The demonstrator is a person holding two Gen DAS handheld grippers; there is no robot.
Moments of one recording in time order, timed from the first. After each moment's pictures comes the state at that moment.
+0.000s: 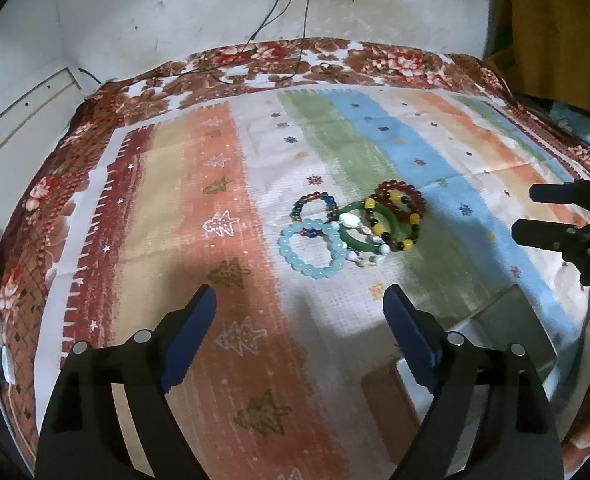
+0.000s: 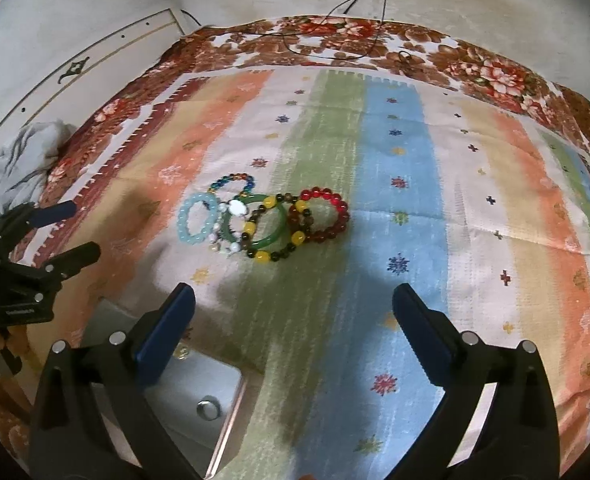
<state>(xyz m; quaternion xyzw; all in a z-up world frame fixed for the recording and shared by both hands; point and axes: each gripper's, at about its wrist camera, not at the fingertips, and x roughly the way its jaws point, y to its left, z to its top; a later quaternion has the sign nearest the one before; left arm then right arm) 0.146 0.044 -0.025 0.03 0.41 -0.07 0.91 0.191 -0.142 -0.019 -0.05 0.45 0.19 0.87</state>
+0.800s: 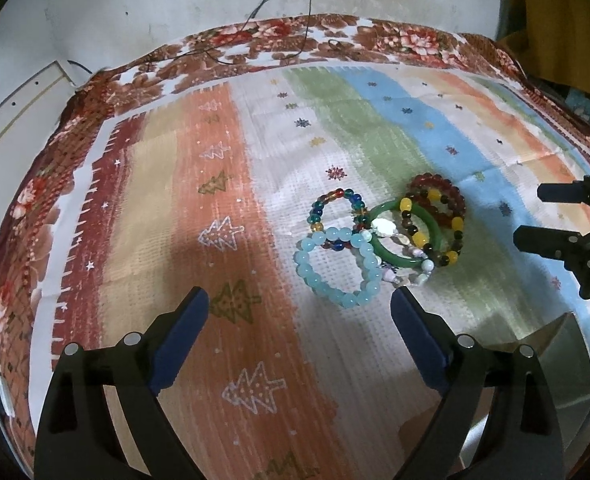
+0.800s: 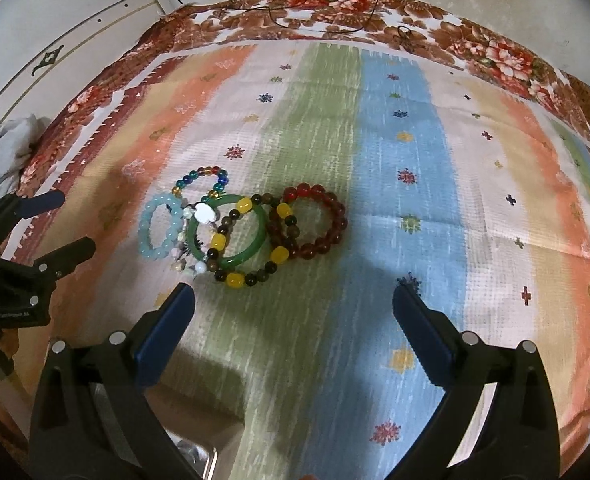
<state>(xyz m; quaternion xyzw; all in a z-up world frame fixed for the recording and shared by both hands) 0.203 0.047 -0.055 0.05 0.45 -0.06 0.89 0.245 -0.127 -0.055 -0.06 0.49 0.17 0.85</state>
